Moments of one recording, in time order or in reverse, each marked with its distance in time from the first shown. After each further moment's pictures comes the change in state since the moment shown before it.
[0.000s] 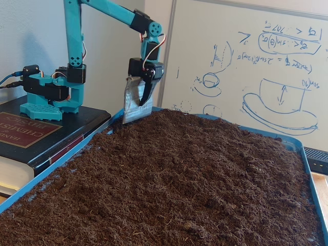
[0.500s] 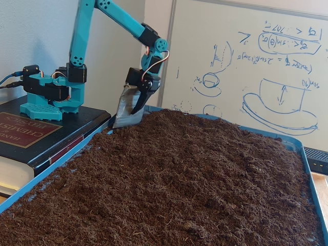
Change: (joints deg) arm -7.2 -12.7 -2.5 0.0 4.2
